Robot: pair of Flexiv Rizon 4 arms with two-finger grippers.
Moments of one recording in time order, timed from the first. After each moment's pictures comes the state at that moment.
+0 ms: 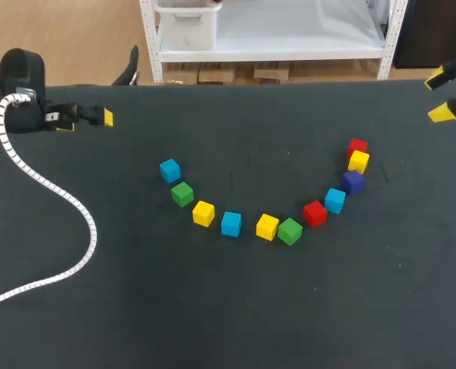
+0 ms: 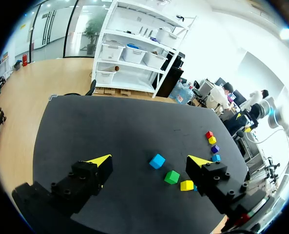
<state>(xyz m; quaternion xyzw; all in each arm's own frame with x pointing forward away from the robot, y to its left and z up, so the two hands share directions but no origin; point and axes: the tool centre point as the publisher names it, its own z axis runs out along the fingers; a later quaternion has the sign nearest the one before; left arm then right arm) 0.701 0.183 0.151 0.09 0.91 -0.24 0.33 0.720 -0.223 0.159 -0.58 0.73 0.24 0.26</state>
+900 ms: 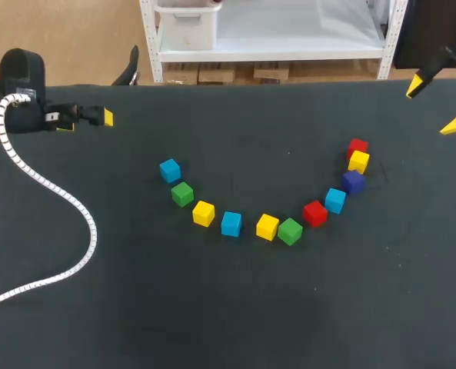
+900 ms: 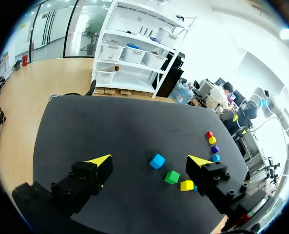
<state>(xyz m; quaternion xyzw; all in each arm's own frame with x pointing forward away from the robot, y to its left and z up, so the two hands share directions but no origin) 0.701 0.183 0.151 0.09 0.91 -0.24 0.33 0.728 -0.230 0.129 -0.79 0.49 0.26 0.25</state>
